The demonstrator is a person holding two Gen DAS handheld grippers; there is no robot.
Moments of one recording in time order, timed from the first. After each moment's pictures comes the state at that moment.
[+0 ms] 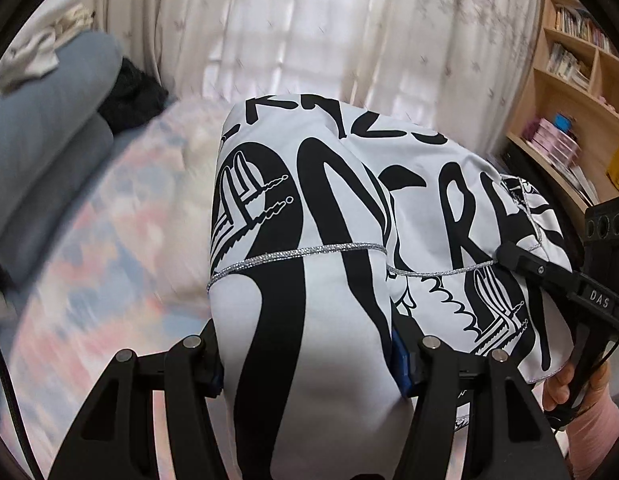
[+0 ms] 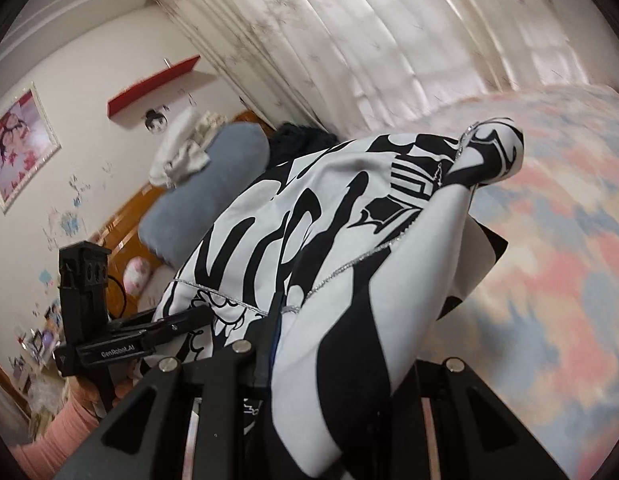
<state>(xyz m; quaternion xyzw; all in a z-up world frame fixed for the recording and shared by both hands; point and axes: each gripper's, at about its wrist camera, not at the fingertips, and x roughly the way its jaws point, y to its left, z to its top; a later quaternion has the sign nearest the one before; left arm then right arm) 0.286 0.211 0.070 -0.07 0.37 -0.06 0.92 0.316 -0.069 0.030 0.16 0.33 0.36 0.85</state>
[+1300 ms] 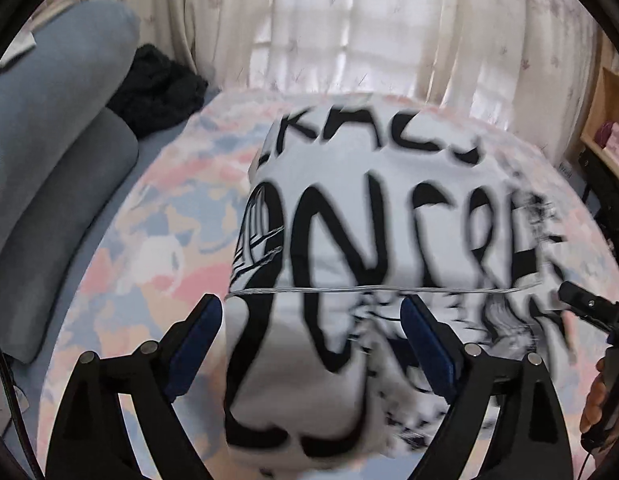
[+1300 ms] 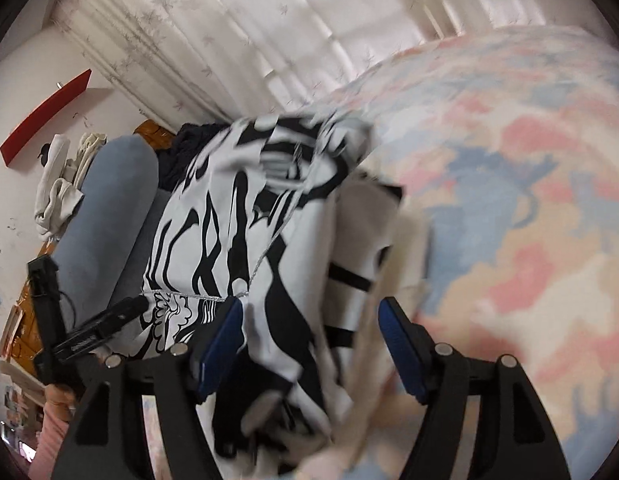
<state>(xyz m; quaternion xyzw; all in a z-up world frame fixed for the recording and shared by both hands) 0.472 0.333 -0.011 -0.04 0.38 0.01 0.92 0.518 0.018 -0.083 0.20 0.40 0.23 0.86</state>
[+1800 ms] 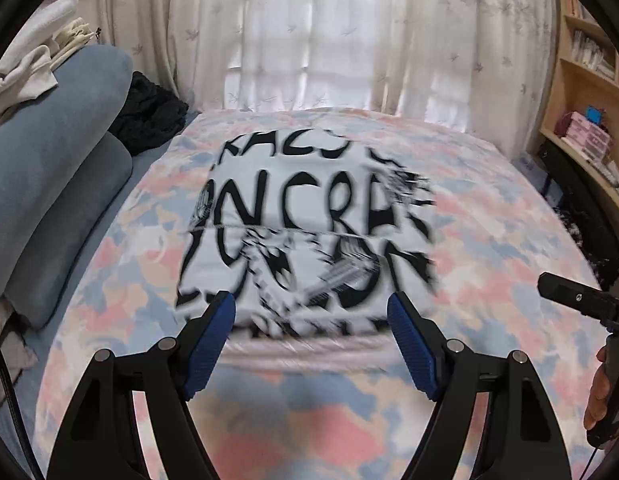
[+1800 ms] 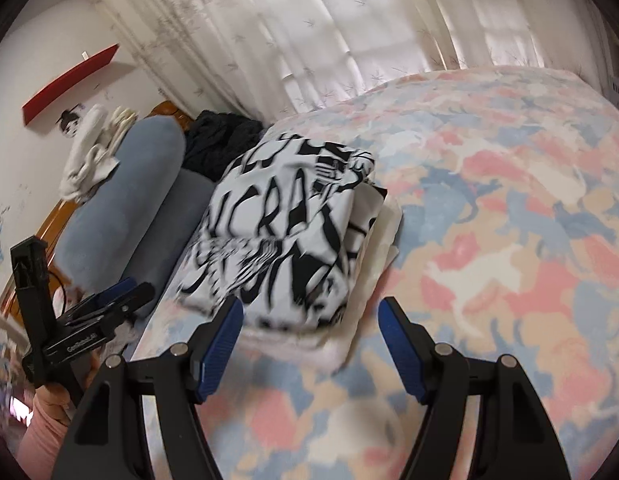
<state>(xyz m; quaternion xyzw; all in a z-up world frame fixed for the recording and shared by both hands) 0.332 0.240 0.058 -0.04 0.36 -0.02 0.93 0.392 -0.017 0.010 0.13 0.40 0.23 0.87</state>
